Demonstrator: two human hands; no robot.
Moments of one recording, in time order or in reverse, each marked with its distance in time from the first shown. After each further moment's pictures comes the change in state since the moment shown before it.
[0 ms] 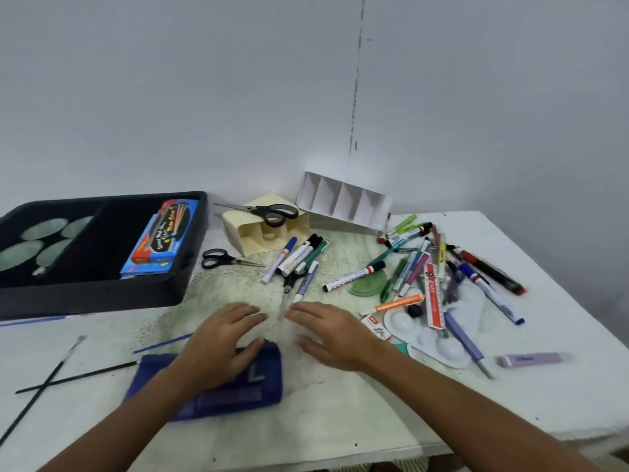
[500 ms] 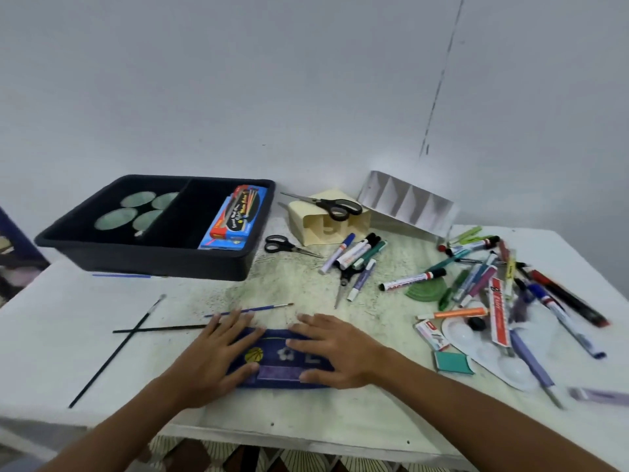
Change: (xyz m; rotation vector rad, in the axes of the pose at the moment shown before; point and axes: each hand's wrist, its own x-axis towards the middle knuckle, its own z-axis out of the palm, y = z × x) left_hand -0.112 -0.052 -0.008 0.157 -0.289 -0.213; right_hand 0.037 -0.041 0.050 -0.049 -0.302 -0.269
